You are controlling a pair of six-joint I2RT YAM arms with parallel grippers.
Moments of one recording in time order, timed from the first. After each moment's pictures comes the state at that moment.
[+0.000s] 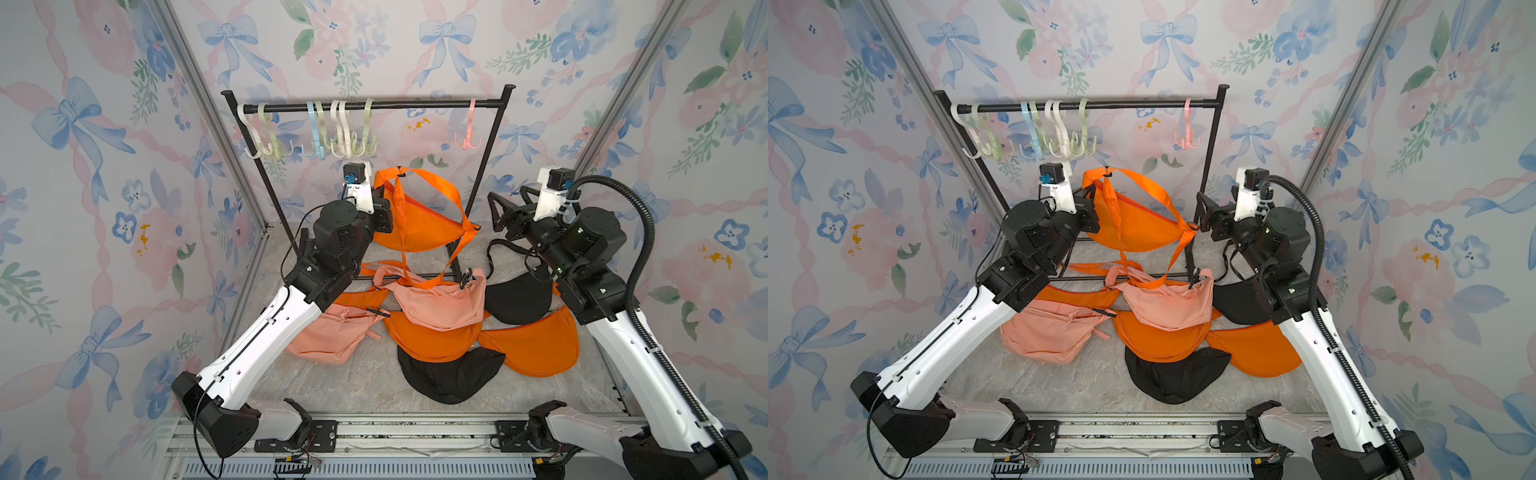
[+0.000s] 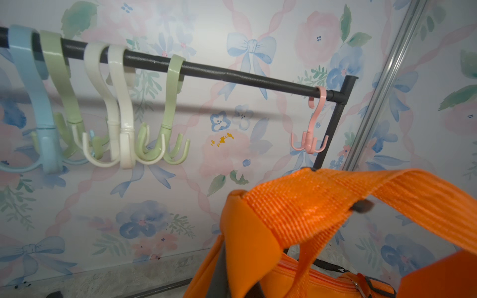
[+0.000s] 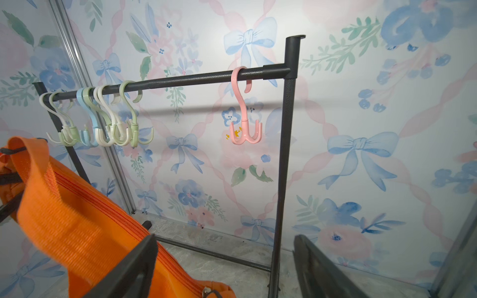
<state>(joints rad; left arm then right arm) -0.64 1.34 1.51 -0.08 -0.35 -0.13 0.34 1.17 1.42 -0.16 -0.04 0.11</state>
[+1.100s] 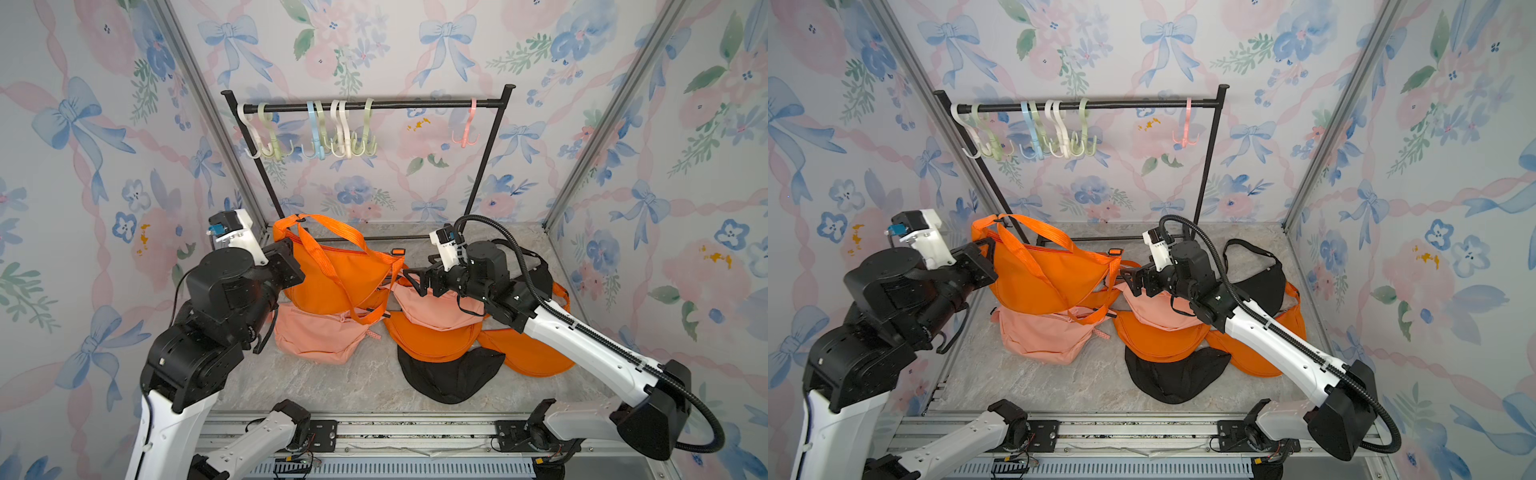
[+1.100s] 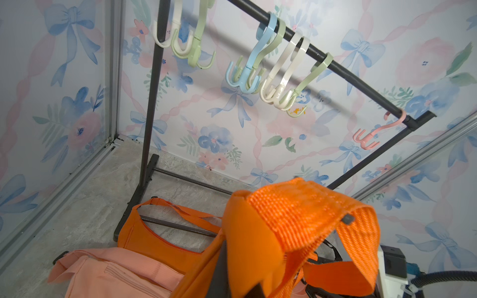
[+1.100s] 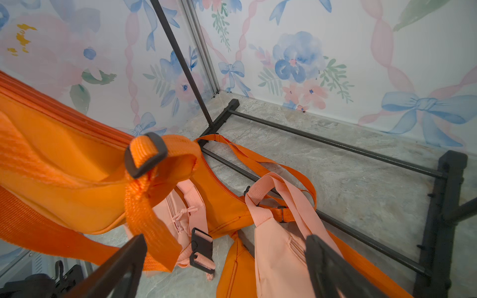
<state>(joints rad) -0.48 0.89 1.68 -1.02 -0.40 -0.61 0.75 1.29 1.17 -0.21 -0.11 0.24</state>
